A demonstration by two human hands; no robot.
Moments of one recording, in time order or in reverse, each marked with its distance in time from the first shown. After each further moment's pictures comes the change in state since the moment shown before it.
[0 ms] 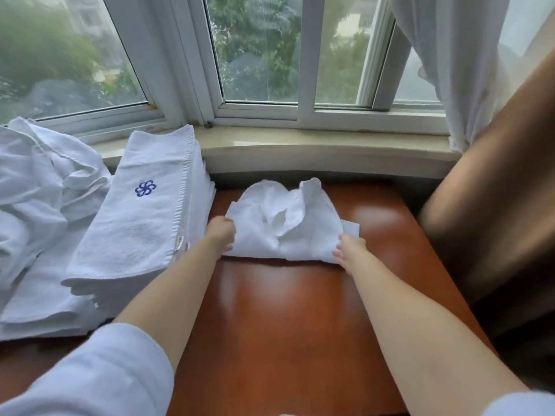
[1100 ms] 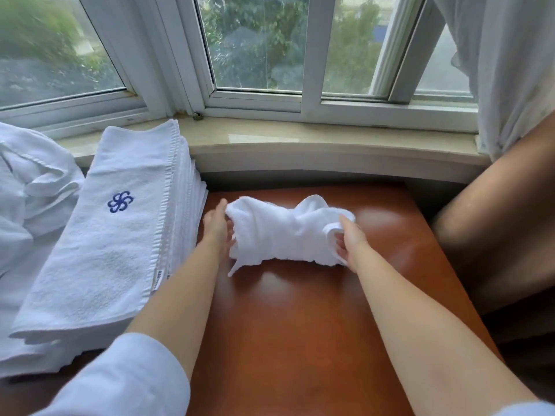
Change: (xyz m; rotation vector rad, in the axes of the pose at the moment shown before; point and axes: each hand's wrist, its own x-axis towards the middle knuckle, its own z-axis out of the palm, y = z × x) left_hand 0.084 0.014 0.024 -0.486 -0.034 -0.089; right_hand 0.079 -0.037 0.028 -0.079 -0.015 0.042
